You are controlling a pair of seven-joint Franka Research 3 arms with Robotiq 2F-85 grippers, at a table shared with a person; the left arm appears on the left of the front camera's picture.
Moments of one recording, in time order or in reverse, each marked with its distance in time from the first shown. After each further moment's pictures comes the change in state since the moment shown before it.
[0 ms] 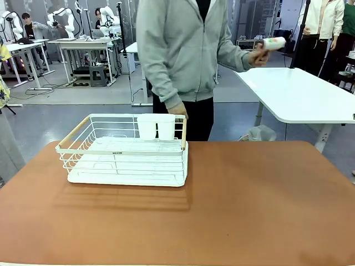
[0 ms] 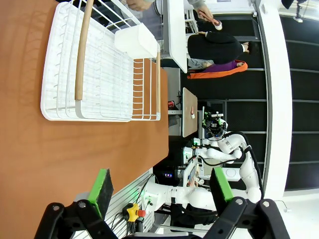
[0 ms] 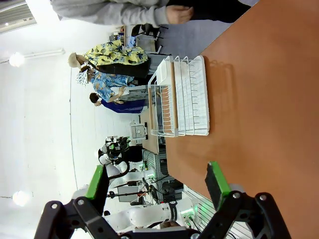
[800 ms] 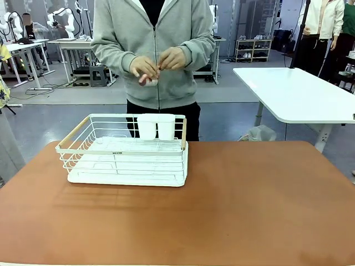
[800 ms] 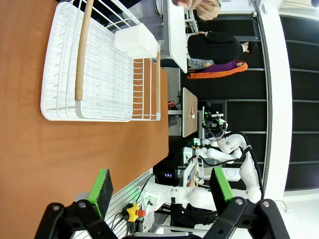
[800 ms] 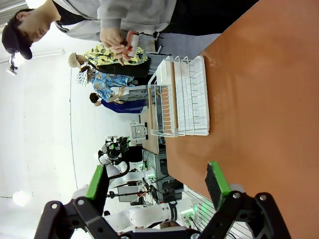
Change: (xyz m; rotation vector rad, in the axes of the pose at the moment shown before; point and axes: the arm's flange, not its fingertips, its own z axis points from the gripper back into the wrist) left arm 0.000 0.000 0.000 0.000 0.000 0.000; right arm 0.000 0.000 0.000 0.000 0.000 0.000
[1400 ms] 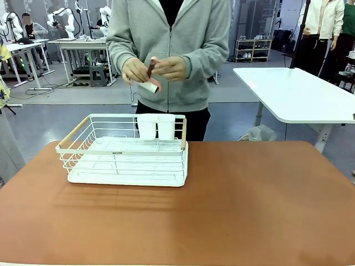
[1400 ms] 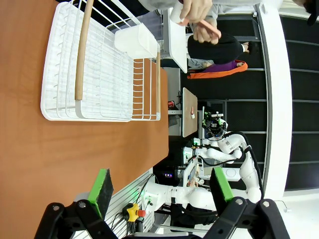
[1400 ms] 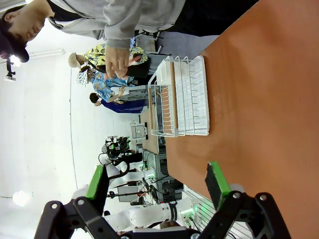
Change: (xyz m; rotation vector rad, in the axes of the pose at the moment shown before) left arm 0.000 0.000 0.000 0.000 0.000 0.000; right arm 0.000 0.000 0.000 0.000 0.000 0.000
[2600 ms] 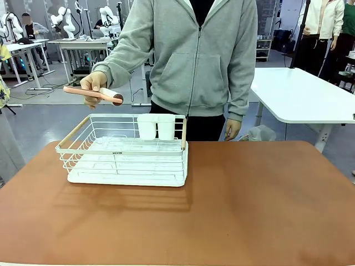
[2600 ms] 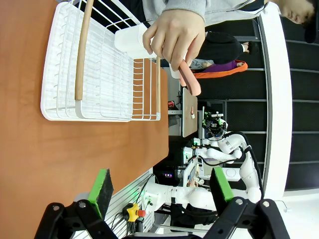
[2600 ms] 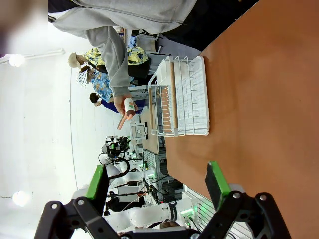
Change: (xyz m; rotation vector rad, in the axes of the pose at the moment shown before) left arm 0.000 0.000 0.000 0.000 0.000 0.000; right arm 0.000 0.000 0.000 0.000 0.000 0.000
